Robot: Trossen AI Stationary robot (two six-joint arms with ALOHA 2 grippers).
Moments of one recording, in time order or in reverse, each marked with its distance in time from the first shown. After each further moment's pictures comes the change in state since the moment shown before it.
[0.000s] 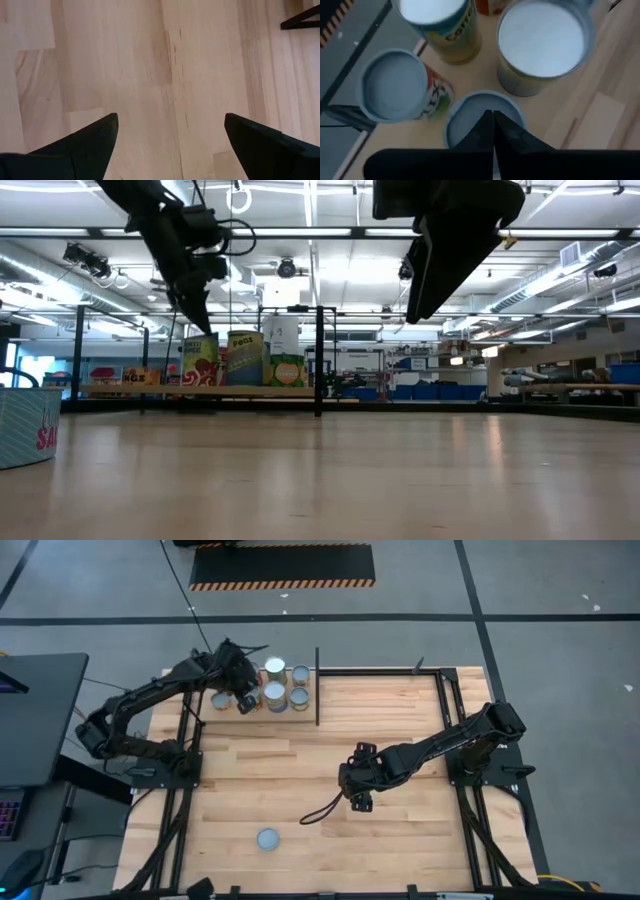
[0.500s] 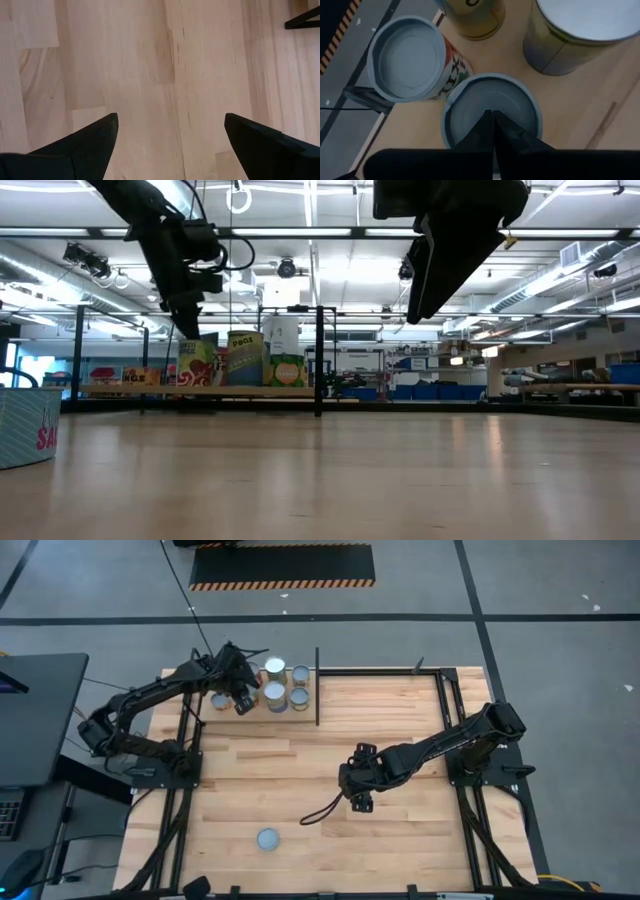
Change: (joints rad) left arm 0.011 0.030 -0.045 0.008 -0.098 0.046; right arm 0.001 0.000 0.000 0.000 -0.011 -0.003
